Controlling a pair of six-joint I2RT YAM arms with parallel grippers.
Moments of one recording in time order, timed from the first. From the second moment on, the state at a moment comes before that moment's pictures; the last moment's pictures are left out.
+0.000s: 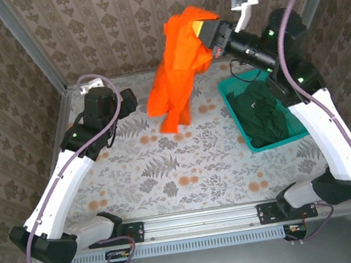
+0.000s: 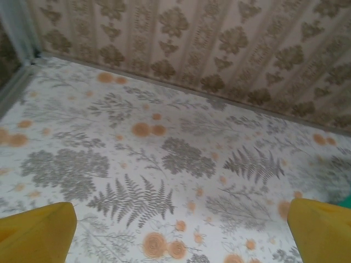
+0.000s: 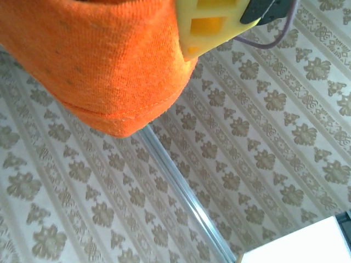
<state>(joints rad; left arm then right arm) -0.53 1.15 1.32 -0.70 -0.42 -0.54 0.45 1.42 1.92 -0.37 -0.32 0.61</state>
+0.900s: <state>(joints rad) -0.50 1.44 1.05 -0.90 -0.05 -0.68 0.26 1.51 1.23 -0.90 -0.05 0.47</state>
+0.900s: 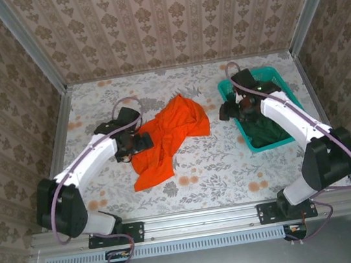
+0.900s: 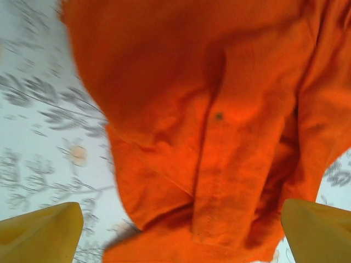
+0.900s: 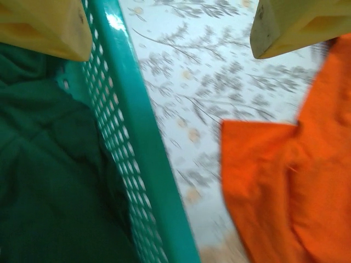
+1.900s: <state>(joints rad) -0.56 1.62 1.10 -0.87 0.07 -0.41 0.09 1.87 1.48 -0.79 0.20 0.10</state>
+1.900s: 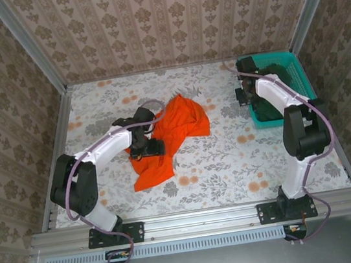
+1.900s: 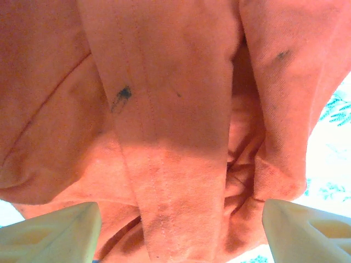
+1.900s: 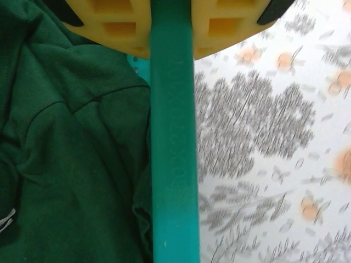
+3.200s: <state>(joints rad) -0.48 1.63 1.08 -0.85 0.21 -0.31 -0.07 2.24 1.97 -0.80 0.25 -0.16</state>
